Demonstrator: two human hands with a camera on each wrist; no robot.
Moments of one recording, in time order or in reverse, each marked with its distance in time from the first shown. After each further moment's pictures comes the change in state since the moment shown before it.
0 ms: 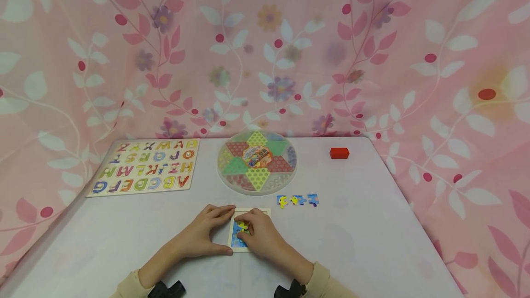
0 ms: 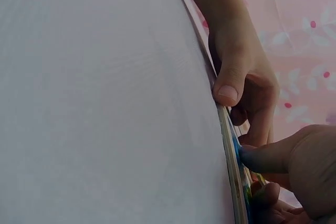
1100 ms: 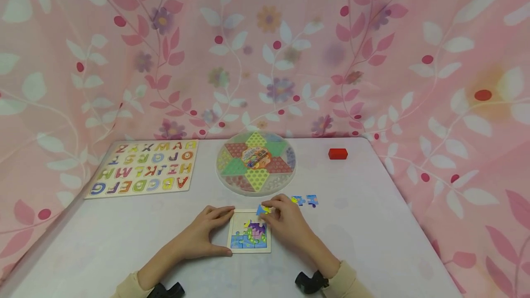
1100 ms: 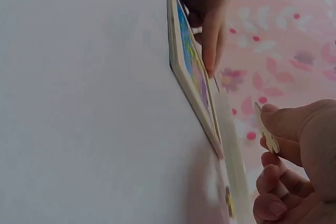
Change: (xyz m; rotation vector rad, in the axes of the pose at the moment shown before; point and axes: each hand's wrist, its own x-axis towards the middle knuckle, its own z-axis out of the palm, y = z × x) left_hand 0.001 0.001 0.000 0.003 -0.011 -0.009; right_hand -0.013 0.026 -0.054 -0.084 0.199 -0.003
